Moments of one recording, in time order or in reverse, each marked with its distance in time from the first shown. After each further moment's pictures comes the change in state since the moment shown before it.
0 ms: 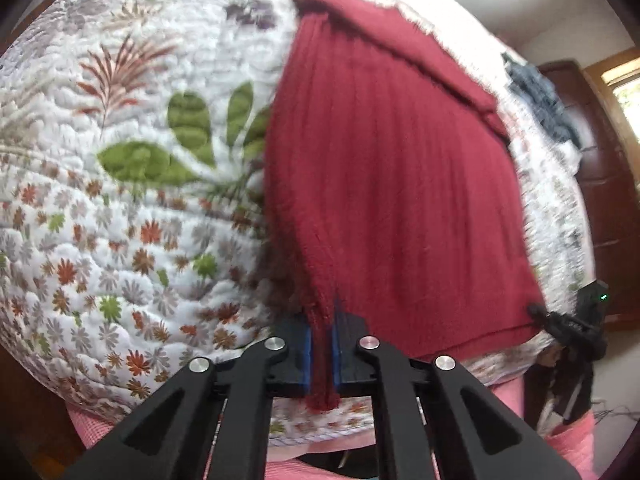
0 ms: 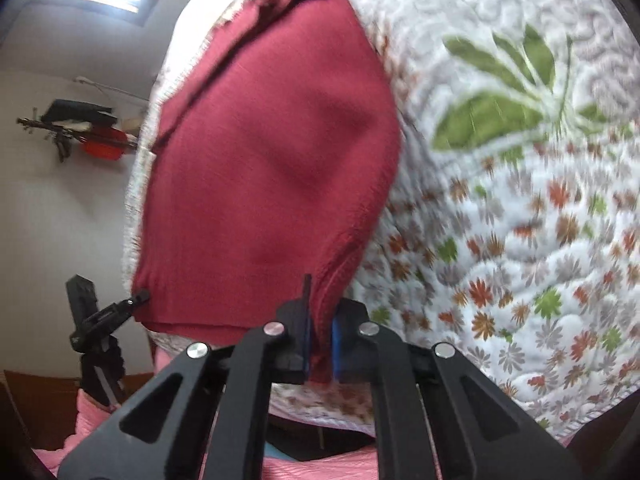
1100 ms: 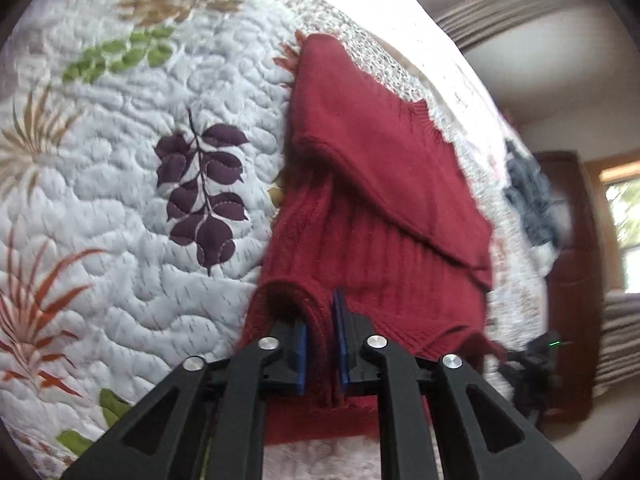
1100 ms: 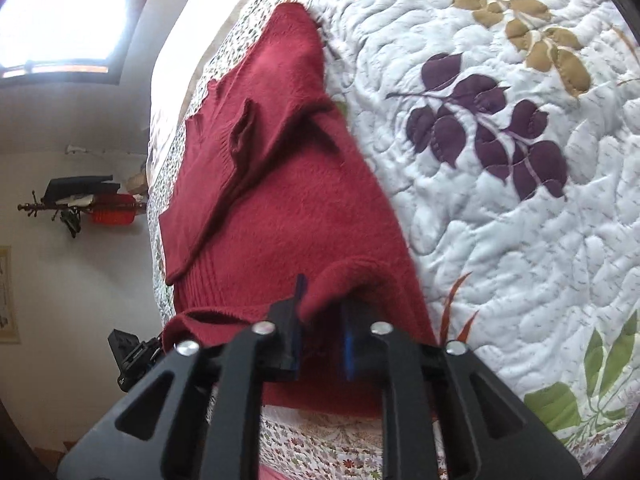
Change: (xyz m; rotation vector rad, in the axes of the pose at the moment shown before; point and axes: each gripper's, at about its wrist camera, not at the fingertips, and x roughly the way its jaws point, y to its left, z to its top) left arm 0.037 0.035 0.186 -0.228 -0.065 -0.184; right arm 0.033 -0.012 0.209 0.204 -0.001 0.072
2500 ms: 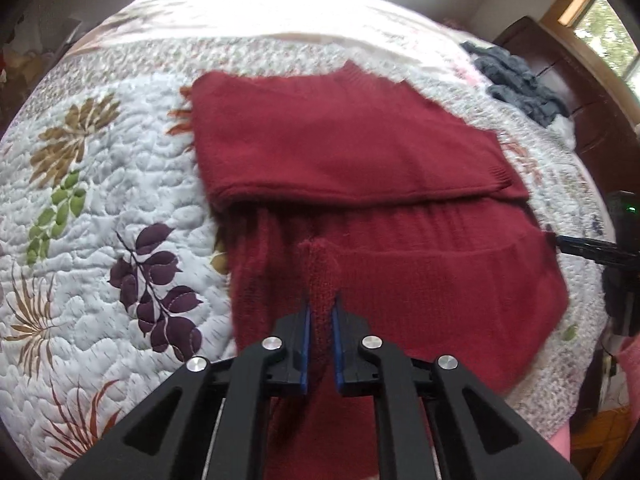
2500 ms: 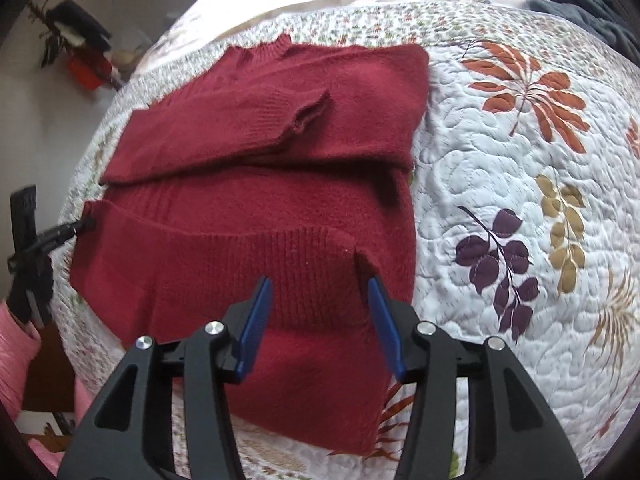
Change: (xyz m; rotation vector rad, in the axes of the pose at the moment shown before) left arm 0.031 -0.059 -0.004 0.555 0.007 0.249; right arm 0.026 0.083 -0.008 -0.614 -0.008 -0.380
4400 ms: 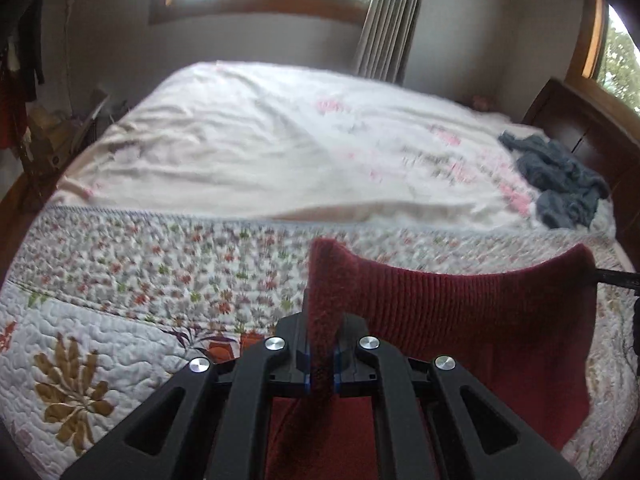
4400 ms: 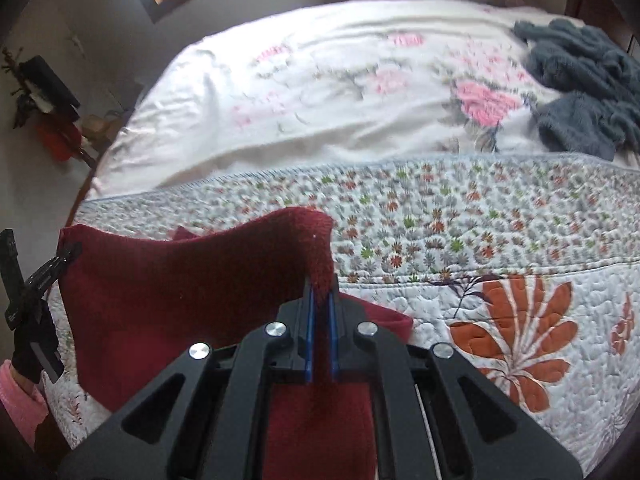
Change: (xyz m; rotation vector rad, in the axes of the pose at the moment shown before) left arm 0.044 -0.001 0.239 0.003 -0.311 0.144; right arm 0.003 -0.037 0.239 0.080 -0.202 -0.089
